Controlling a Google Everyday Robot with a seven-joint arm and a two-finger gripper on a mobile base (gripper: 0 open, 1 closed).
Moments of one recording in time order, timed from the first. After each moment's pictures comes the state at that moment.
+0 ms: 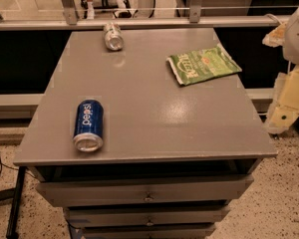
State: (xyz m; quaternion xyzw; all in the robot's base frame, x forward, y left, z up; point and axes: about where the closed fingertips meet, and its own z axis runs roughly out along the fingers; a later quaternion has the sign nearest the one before) arm 0.438 -0.217 0.976 -0.60 0.78 -0.03 0.16
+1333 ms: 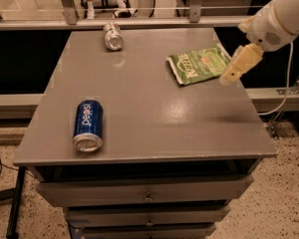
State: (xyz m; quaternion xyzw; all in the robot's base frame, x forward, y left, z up) arm 0.615 -0.219 0.928 -0.53 0.79 0.04 0.31
